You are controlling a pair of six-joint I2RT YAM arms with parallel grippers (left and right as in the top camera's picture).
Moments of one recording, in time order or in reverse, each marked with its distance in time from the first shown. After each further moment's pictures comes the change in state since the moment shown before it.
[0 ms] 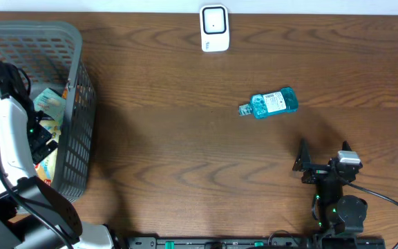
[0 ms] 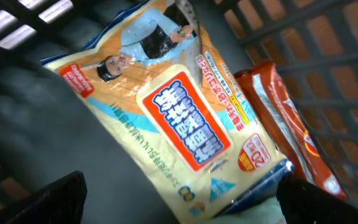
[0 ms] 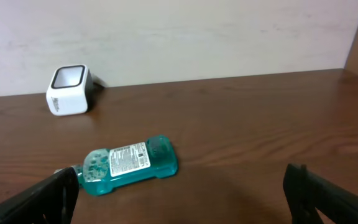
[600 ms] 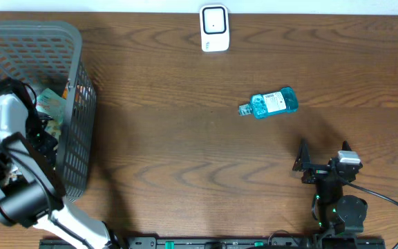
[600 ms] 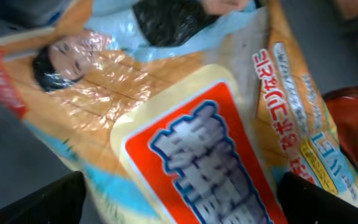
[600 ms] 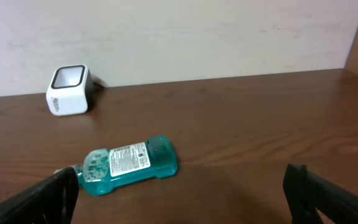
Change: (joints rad) left arm 0.065 0.280 -0.032 0.113 0.054 -0.013; right arm 0.000 0.000 0.000 0.000 0.000 0.000
